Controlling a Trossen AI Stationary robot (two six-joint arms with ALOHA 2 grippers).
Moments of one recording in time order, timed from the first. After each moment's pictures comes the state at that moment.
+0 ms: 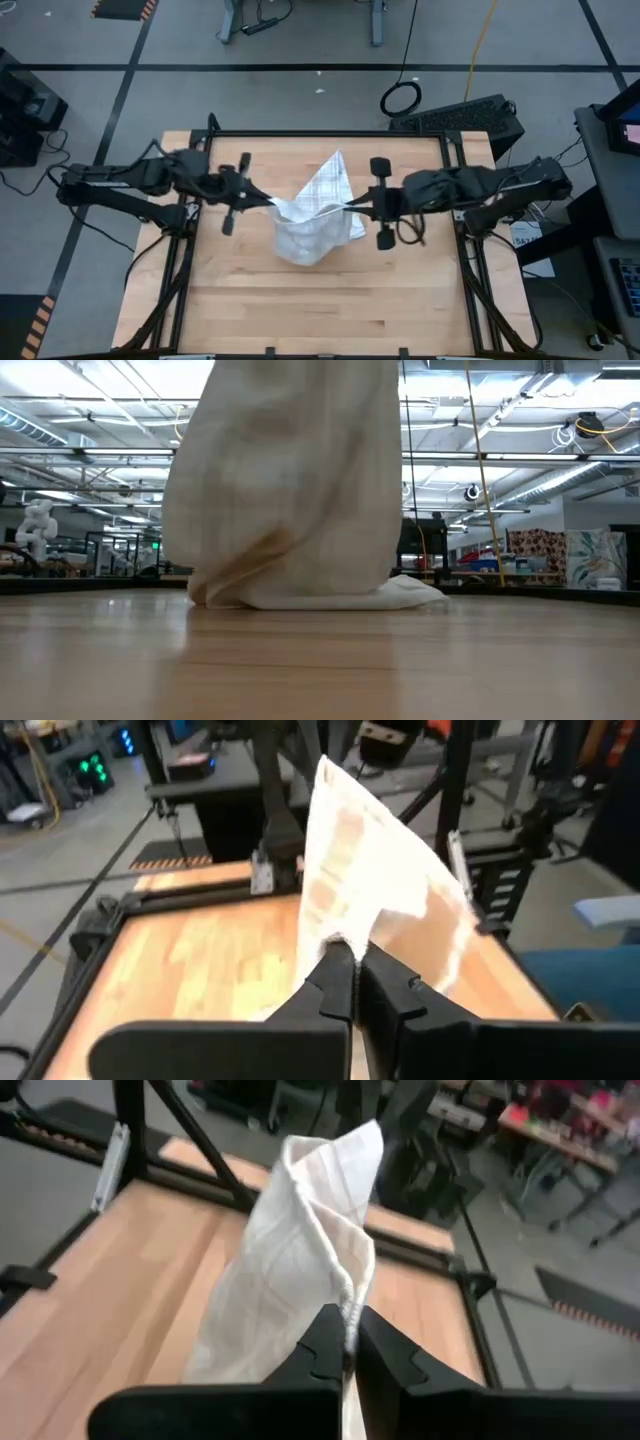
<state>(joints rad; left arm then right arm) -0.04 0.96 1.05 -0.35 0.10 0.10 0.24 1.34 1.44 -0.51 0.27 -0.19</state>
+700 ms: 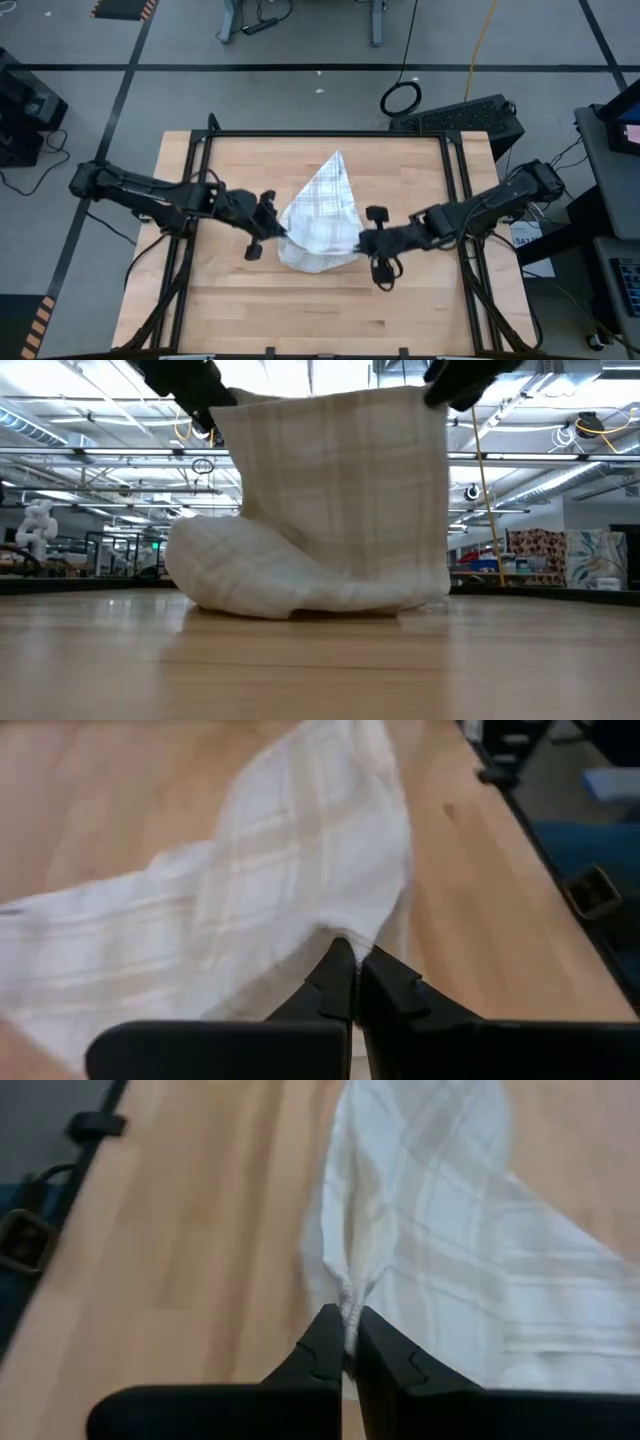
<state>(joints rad) -0.18 1.16 0.85 -0.30 0.06 -0.04 0.39 1.41 1.11 -0.51 0.23 0.24</state>
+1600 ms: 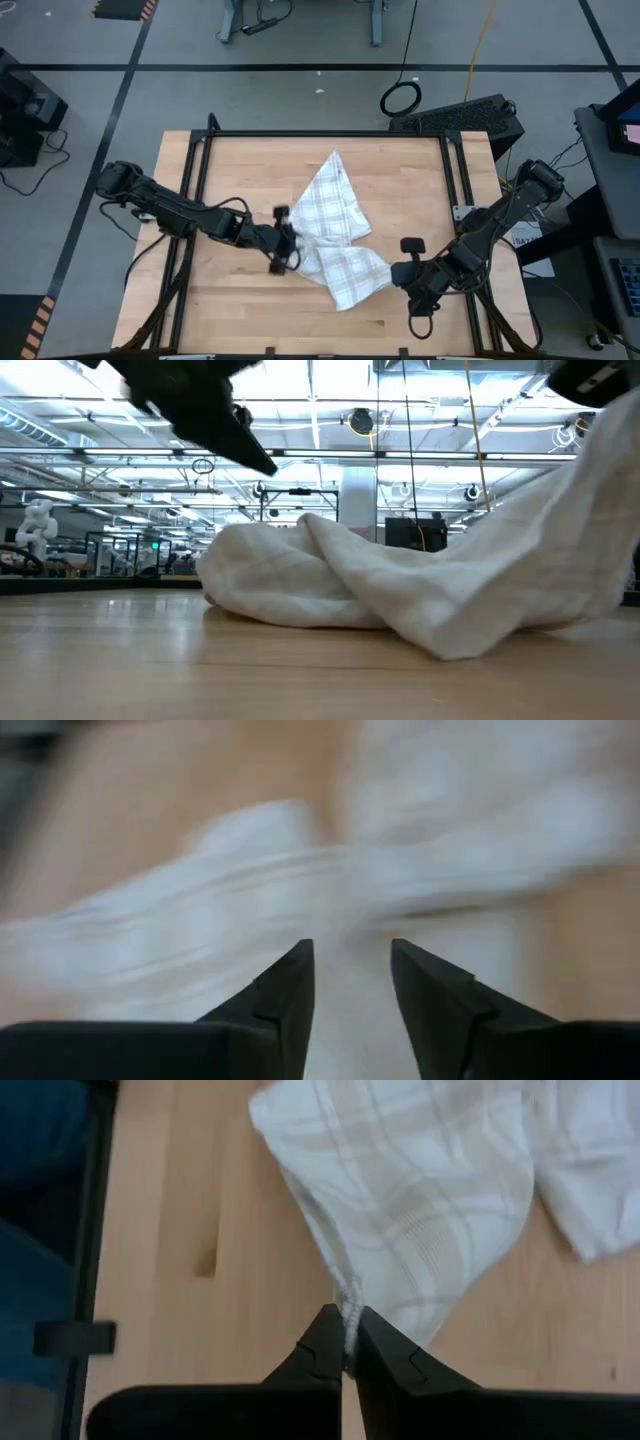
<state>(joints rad) -0.29 1.44 0.85 -0.12 -0.40 -0.02 0.72 1.40 1.10 -0.87 0.24 0.69</state>
